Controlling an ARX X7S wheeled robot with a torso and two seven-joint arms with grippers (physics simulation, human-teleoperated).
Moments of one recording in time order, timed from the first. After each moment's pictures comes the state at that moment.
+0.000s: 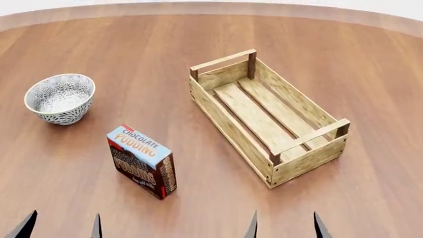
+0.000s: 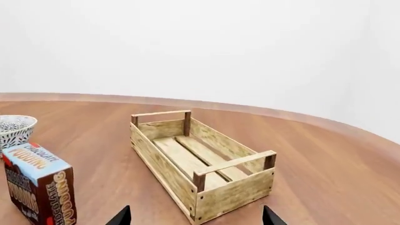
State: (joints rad) left arm 0.02 -0.07 0.08 0.17 -0.02 -0.07 -0.09; right arm 0.02 0.10 -0.09 -0.12 0.01 0.05 0.12
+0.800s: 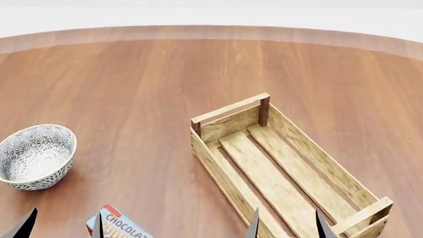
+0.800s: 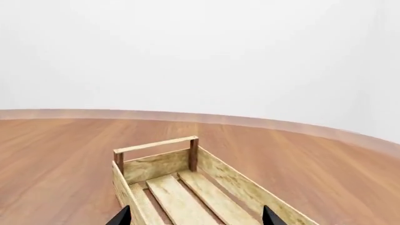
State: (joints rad) left arm 0.04 -0.12 0.13 0.25 -0.07 -0.10 -0.13; right arm 0.02 0.13 -0.12 -0.14 0.07 0.05 0.16
